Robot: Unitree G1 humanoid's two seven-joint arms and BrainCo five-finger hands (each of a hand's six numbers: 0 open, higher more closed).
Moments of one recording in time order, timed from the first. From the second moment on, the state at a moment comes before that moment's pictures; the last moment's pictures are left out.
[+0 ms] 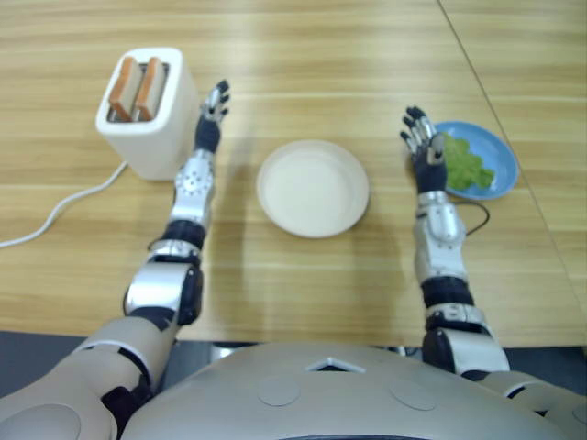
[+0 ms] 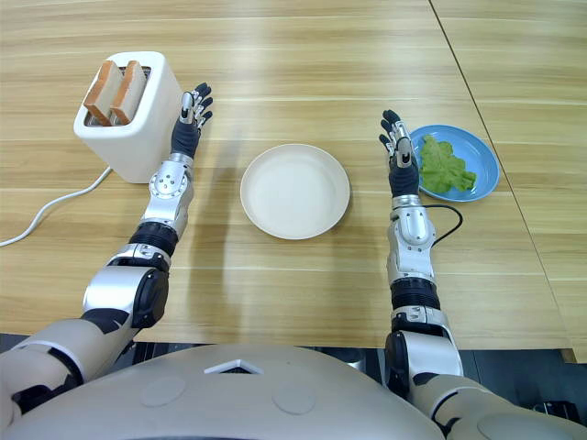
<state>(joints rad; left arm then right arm) -0.62 0.12 0.09 0.95 0.00 -0.49 -0.06 -0.22 -0.18 -0.19 0.54 0.10 -0.58 0.17</state>
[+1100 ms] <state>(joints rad) -0.35 0.67 0.23 0.13 0.72 0.22 0.09 -0.22 -0.18 -0.19 0.55 0.10 -0.57 0.17</state>
